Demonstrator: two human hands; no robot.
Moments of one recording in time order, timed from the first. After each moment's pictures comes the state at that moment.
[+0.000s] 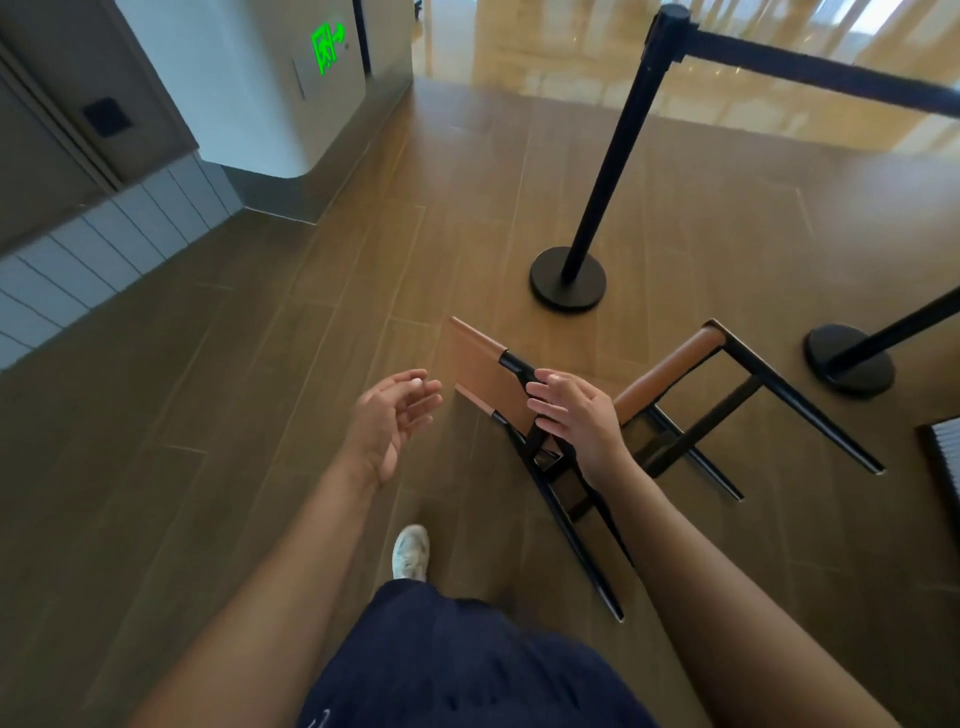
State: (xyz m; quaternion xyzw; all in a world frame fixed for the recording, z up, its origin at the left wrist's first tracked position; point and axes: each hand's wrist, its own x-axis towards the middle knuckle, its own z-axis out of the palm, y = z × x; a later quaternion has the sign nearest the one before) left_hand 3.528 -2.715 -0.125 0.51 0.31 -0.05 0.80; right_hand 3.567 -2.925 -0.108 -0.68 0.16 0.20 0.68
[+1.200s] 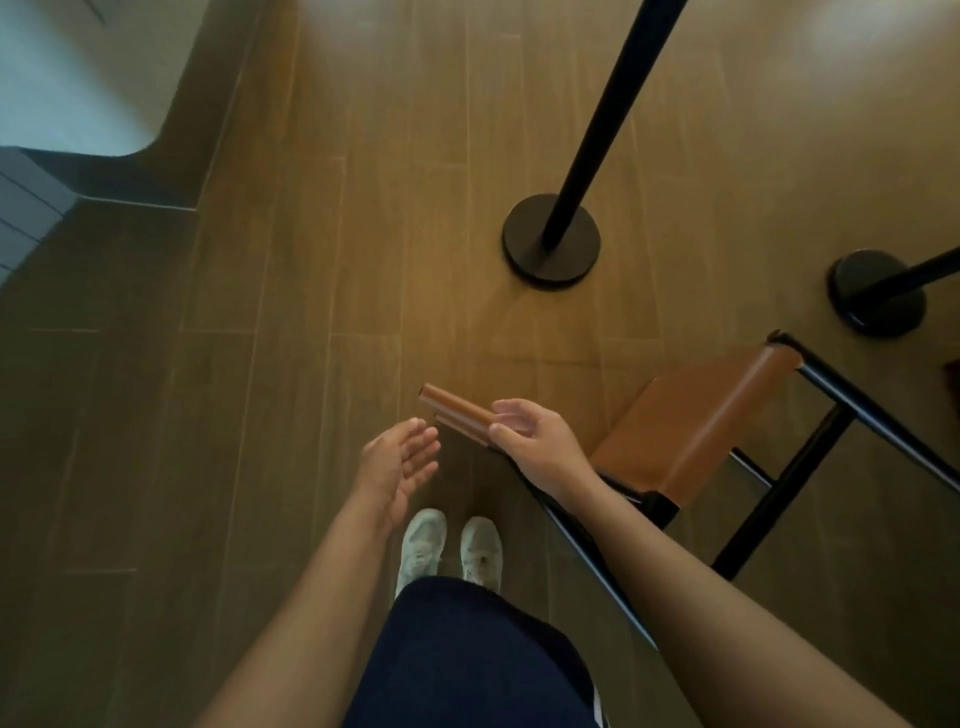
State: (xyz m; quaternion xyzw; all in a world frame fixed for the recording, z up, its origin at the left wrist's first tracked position) left_hand 3.829 -2.664 -0.303 0.47 0.45 -0.22 0.73; right_hand 3.848 -2.840 -0.264 -0.81 0.13 0.29 0.50
